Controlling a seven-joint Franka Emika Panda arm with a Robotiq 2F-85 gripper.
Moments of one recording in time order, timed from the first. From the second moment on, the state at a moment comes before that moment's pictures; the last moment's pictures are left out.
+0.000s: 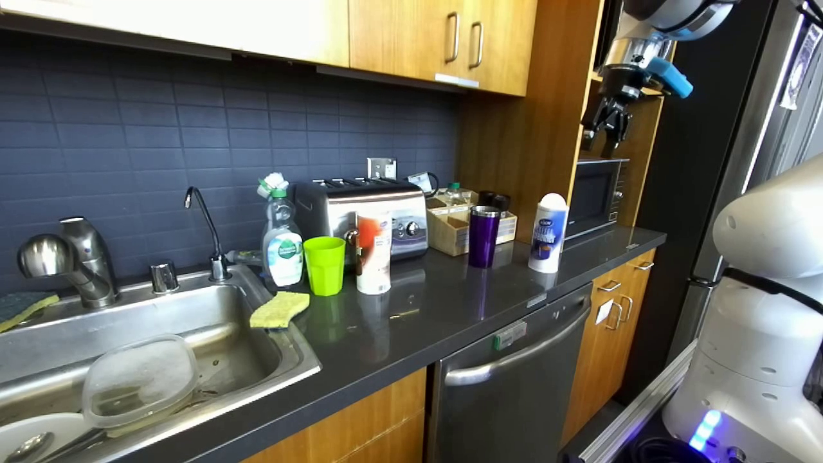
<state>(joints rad) -0.11 -0.74 -0.31 -2.40 -0.01 1.73 -0.31</state>
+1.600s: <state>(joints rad) 0.06 -0.70 -0.16 -2.55 0.09 1.96 -0.40</state>
